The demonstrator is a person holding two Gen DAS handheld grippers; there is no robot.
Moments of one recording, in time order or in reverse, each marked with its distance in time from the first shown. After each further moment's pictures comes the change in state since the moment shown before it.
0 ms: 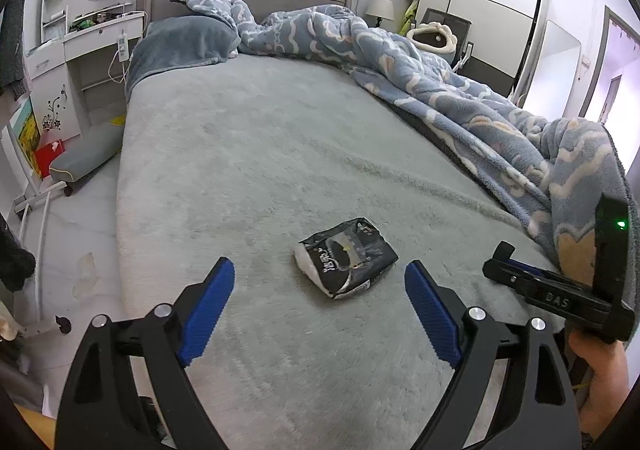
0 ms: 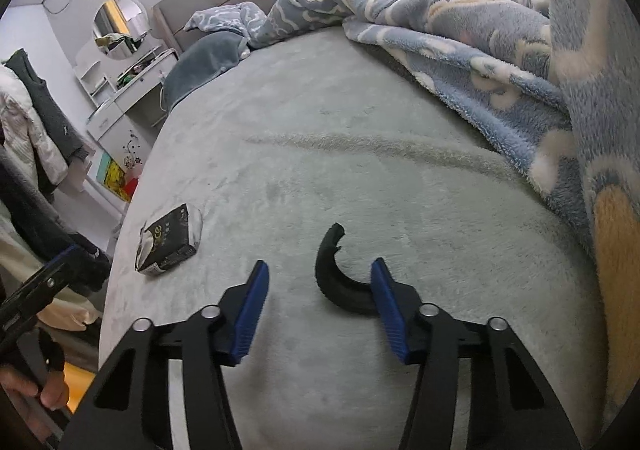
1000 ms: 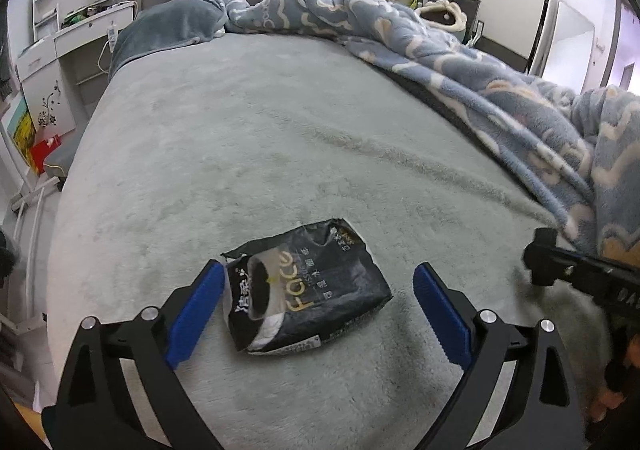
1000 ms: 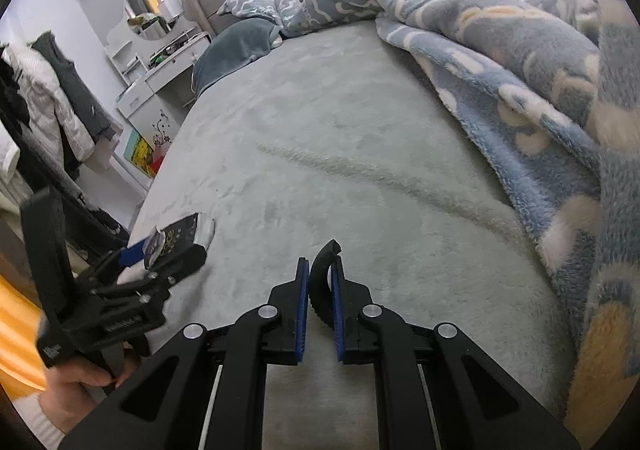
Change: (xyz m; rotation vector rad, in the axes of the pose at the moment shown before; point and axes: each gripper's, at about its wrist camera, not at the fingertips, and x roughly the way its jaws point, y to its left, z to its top) left arm 0.089 -0.052 -0.003 0.019 0.058 0.066; right arm 0.007 -0.024 0.034 -0.062 0.059 0.127
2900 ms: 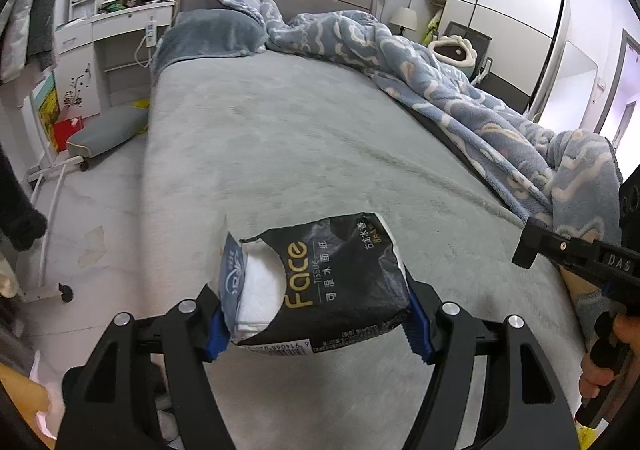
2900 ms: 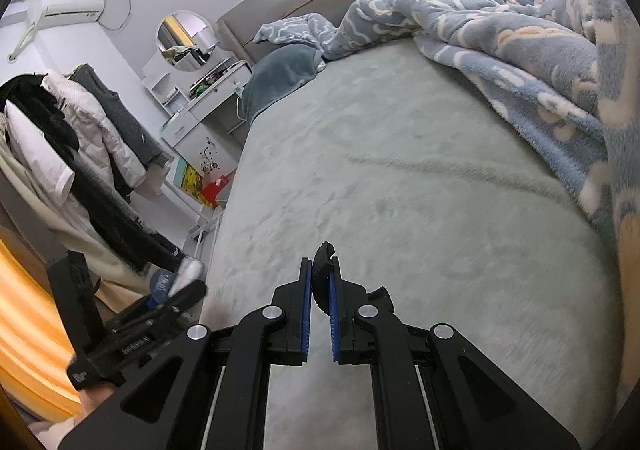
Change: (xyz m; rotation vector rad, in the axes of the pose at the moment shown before) left arm -0.118 0.076 -0.035 -0.108 -0.077 -0.024; right arm -0.045 0.072 -0.024 0.040 -0.080 0.148
